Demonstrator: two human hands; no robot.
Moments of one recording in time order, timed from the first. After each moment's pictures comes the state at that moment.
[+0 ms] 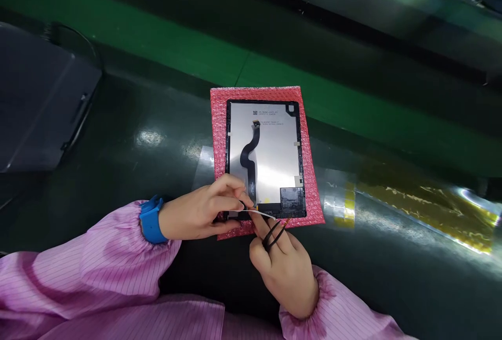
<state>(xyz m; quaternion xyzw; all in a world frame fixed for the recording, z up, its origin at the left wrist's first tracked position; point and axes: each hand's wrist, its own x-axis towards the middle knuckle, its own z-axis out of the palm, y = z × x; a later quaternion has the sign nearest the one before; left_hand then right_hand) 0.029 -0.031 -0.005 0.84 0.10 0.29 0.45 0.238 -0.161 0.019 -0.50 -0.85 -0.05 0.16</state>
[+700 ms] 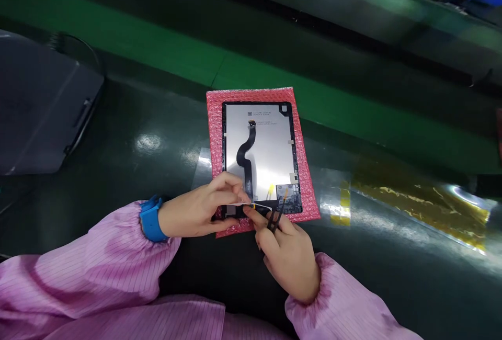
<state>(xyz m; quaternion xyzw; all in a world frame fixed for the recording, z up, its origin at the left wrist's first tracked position) 0.027 -0.029 -0.009 0.85 0.11 0.27 0.43 0.247 -0.146 0.017 -0.52 -0.80 0.11 0.28</state>
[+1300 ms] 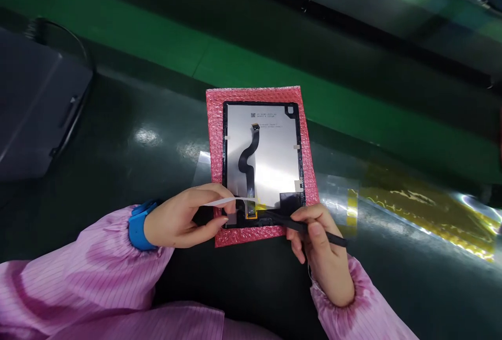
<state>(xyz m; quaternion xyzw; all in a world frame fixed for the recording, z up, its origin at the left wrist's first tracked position) 0.021 -0.023 0.015 0.78 0.16 0.33 0.50 0.276 -0.134 0.020 -0.52 -0.37 0.55 0.54</state>
